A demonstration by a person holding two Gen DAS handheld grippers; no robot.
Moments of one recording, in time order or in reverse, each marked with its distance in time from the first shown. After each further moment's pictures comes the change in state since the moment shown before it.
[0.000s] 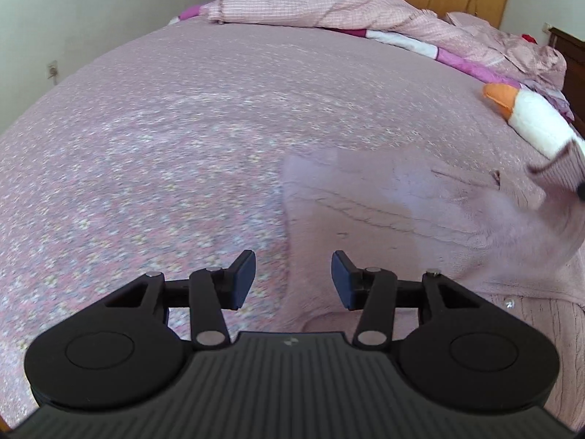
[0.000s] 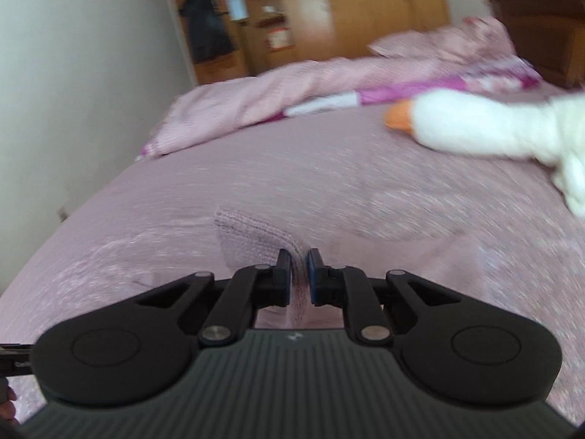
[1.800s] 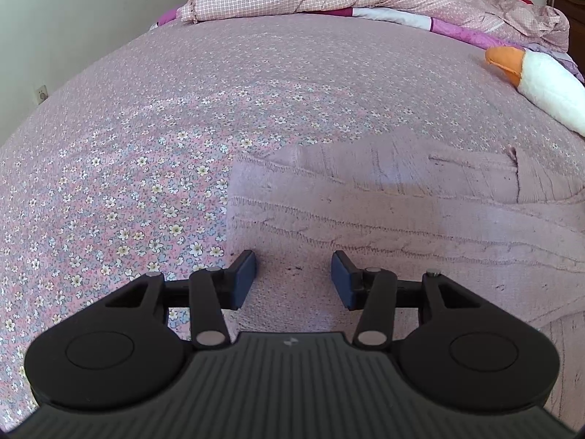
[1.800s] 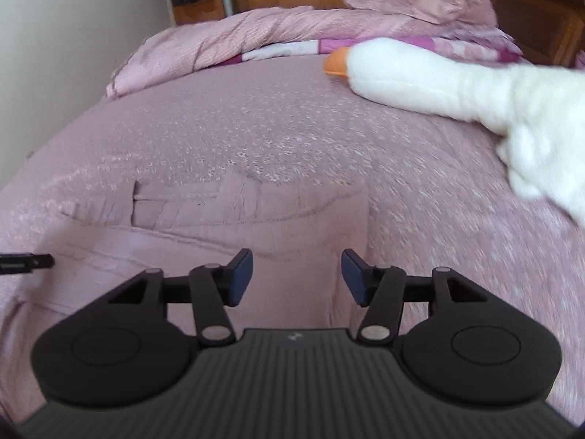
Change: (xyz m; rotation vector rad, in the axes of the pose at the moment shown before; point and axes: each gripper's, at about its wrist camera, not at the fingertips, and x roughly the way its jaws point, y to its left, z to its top) left arm 0.064 -0.051 0.014 0.098 0.028 0.058; right arm 0.002 -0.090 -0.006 -0.127 0.190 -0.062
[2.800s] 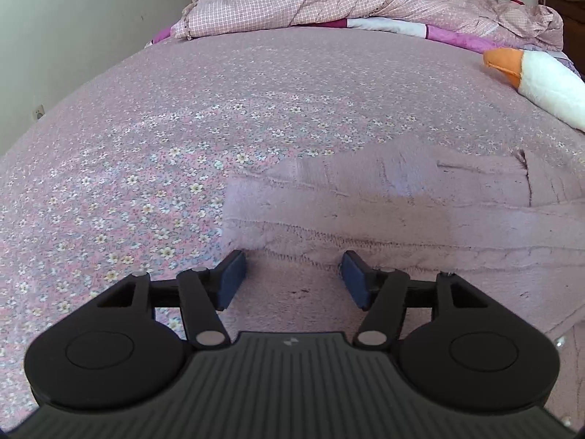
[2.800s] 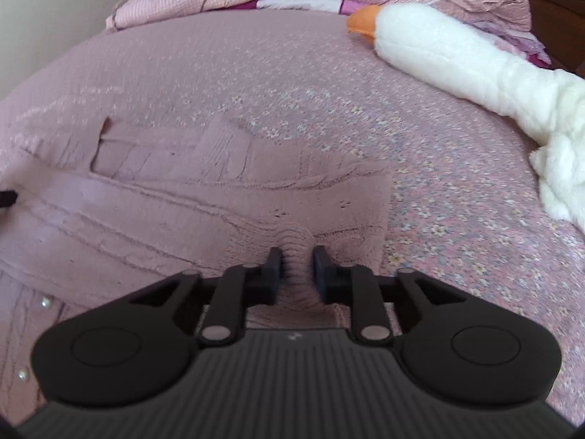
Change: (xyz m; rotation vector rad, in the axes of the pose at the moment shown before) left arm 0.019 0.002 0.001 0.036 -0.059 0.008; right arm 0.051 0.010 -0.001 -0.126 0.122 -0.055
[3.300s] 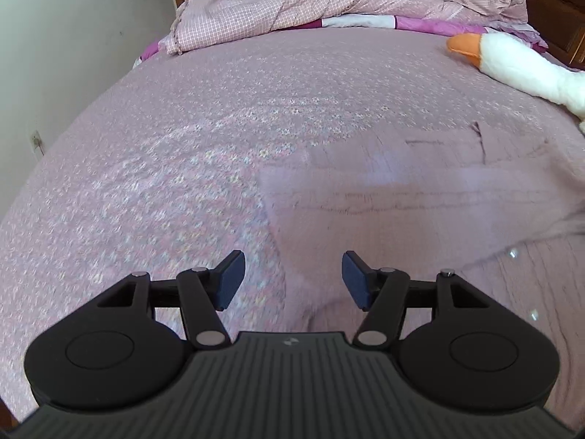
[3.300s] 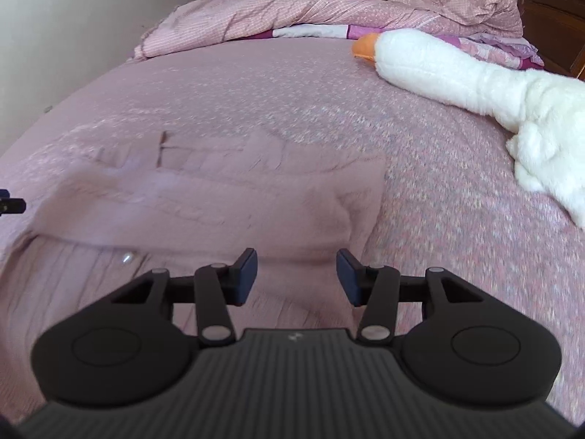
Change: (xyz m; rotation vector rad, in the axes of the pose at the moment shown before) left arm -0.102 0.027 -0.020 0.118 0.024 -0.040; right arm -0.087 0.002 -0.041 0.034 -0.065 0.093
